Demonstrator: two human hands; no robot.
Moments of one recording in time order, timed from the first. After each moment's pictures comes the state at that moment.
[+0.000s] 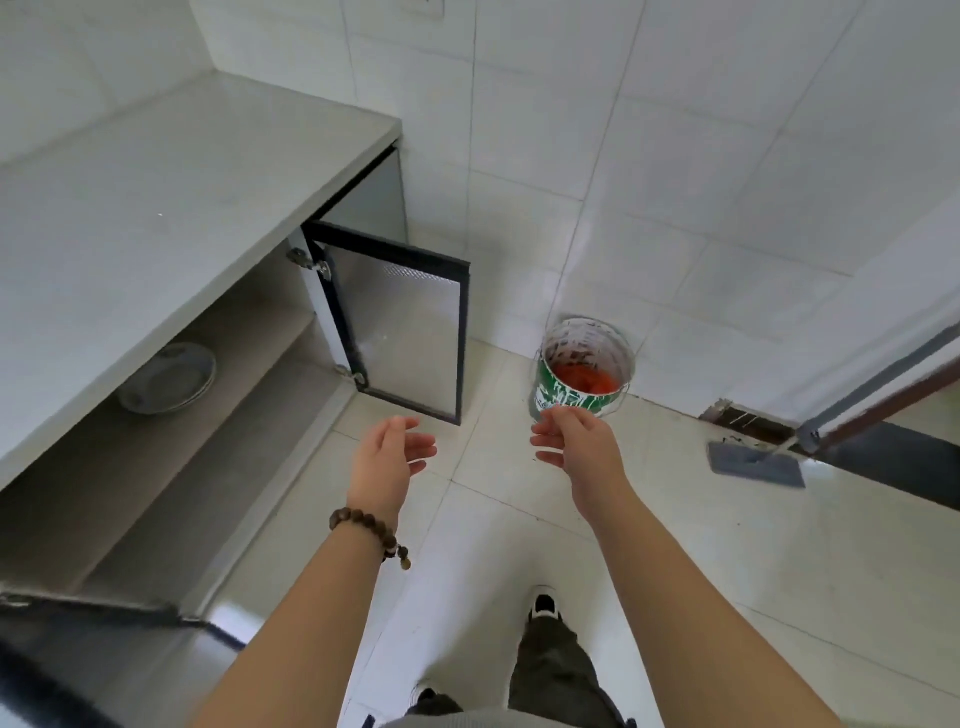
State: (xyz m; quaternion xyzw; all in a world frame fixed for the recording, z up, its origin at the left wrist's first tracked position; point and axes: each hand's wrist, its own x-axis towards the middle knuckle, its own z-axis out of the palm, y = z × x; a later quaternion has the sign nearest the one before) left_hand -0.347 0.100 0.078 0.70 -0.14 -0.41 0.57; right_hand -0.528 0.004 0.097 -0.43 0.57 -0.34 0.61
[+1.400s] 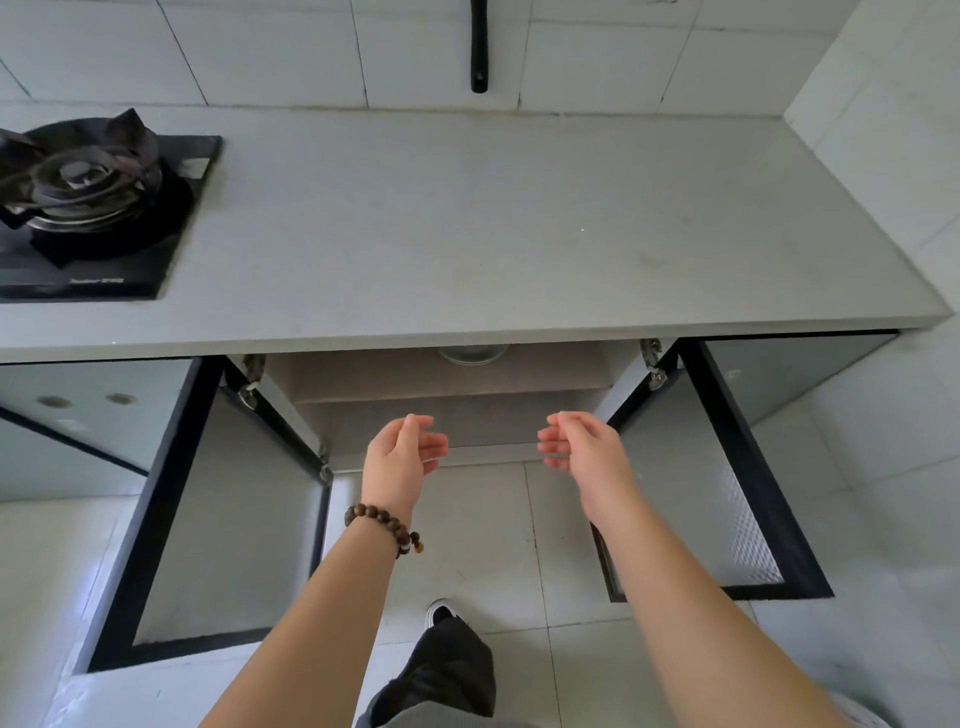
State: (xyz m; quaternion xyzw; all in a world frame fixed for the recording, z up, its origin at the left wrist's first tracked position) left_hand -0.122 0.065 0.034 0.67 0.25 -0.07 0.70; right_hand -0.123 -0.137 0.055 -0.67 0.29 0.05 0.68
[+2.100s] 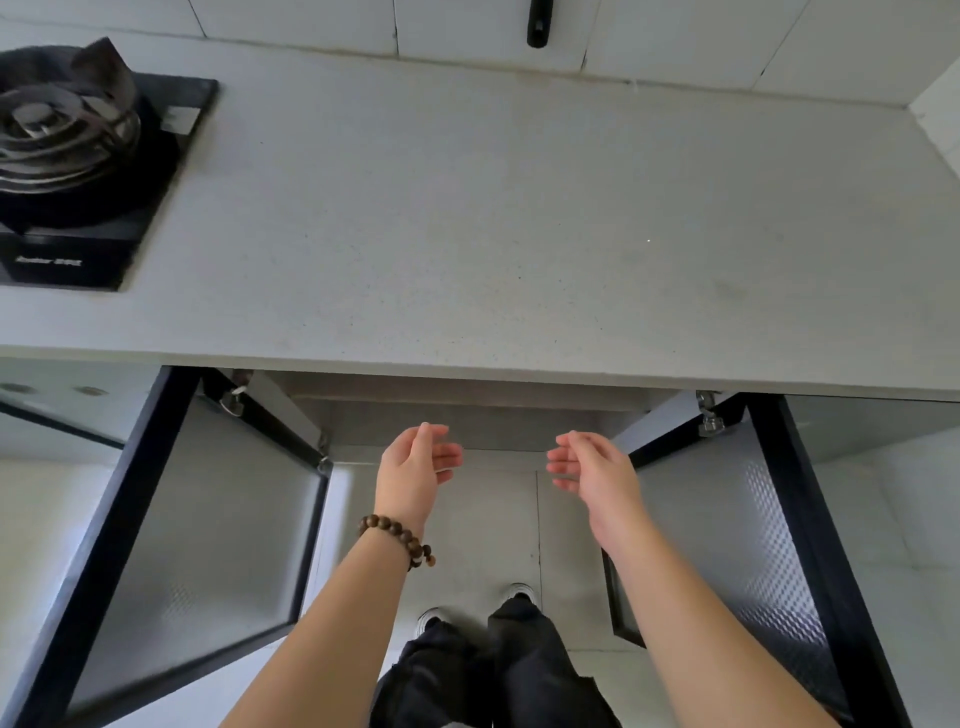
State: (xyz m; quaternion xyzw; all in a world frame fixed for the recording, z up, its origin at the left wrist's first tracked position) left_hand -0.036 0.058 -0.021 0.64 0.31 -0.08 0.70; right_hand -0.027 -0.135 -0.004 -0.68 0.31 0.11 0.66
